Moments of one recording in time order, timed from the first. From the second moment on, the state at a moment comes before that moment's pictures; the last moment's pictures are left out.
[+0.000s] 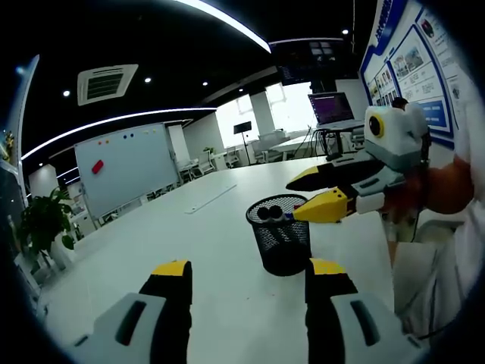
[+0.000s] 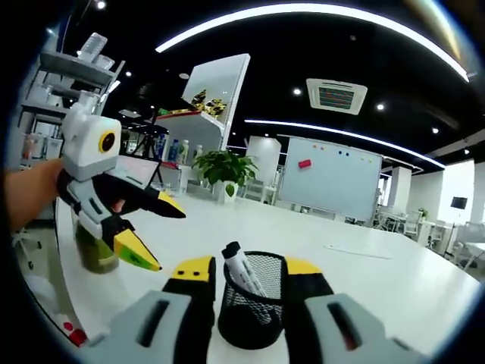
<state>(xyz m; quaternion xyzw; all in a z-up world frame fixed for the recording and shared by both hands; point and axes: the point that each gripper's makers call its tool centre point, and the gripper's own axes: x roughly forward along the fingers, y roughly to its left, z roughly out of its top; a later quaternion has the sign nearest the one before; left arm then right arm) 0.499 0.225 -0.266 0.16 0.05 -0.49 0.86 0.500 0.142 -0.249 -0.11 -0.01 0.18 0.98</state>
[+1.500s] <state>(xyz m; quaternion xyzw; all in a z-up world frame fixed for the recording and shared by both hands) 0.501 0.225 -0.265 0.16 0.05 -0.49 0.86 0.514 0.161 -0.251 -0.15 -0.02 0.18 0.97</state>
